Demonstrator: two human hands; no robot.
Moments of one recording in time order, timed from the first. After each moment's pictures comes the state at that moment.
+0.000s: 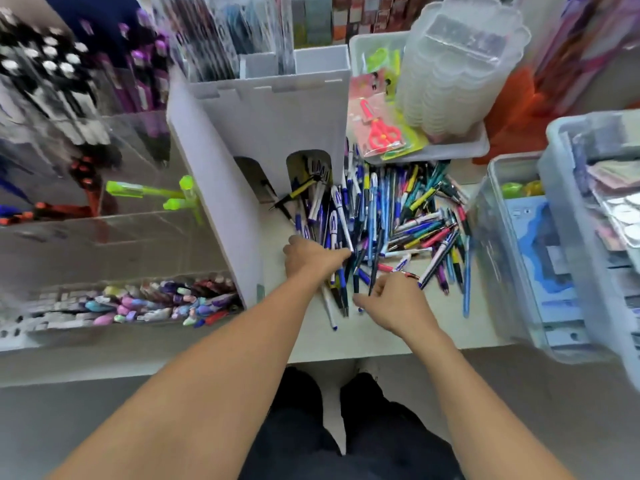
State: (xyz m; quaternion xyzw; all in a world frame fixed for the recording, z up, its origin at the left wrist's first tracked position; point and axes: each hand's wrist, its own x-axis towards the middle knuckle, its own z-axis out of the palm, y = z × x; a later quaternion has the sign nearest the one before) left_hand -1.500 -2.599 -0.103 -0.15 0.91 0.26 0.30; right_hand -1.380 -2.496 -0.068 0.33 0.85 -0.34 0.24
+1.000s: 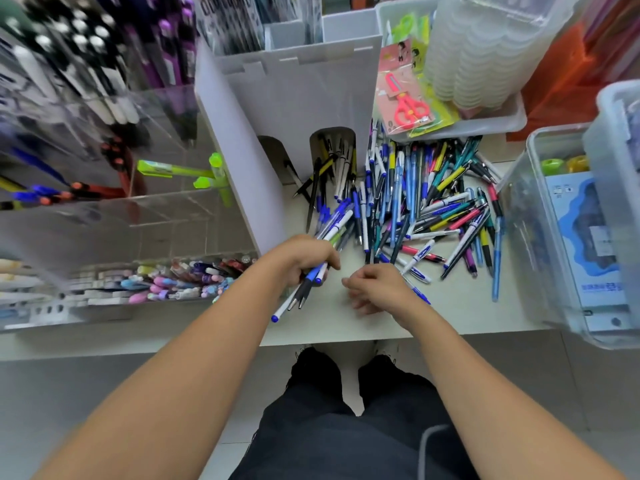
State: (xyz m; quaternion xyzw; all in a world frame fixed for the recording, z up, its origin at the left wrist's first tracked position) left_hand -1.505 -2.662 -0.055 -0.15 0.76 0.36 0.51; right_hand -1.391 -2.533 -0.105 0.34 0.65 -0.62 0.27
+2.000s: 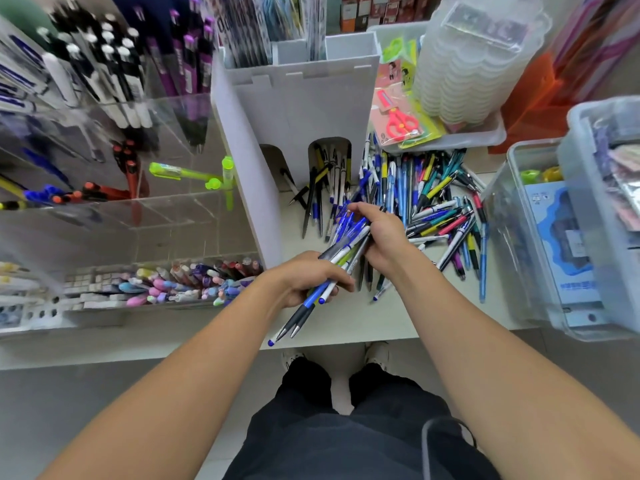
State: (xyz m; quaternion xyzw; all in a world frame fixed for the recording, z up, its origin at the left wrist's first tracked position) left_hand -1.480 -2.673 -0.049 -0.07 0.67 0.47 0.57; right_hand -1.465 -2.521 -0.078 0.41 0.43 -0.80 0.02
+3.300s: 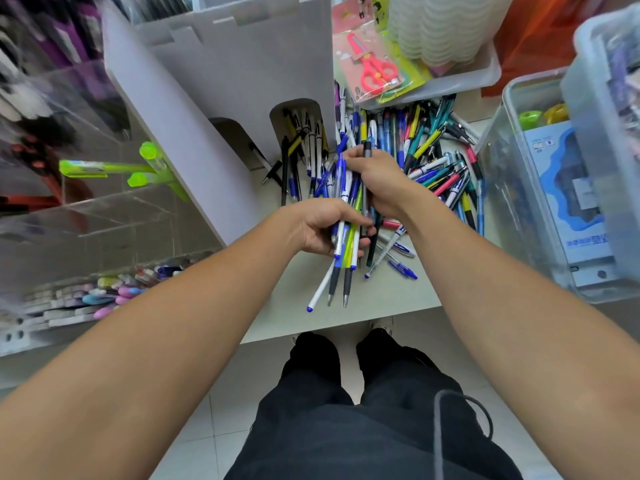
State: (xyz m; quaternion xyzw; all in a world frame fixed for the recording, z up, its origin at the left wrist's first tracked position) left_hand -1.518 -2.600 -0.063 -0.13 0.59 0.43 0.68; right_hand -1.495 -2.470 -0.085 0.33 0.60 -0.72 0.08
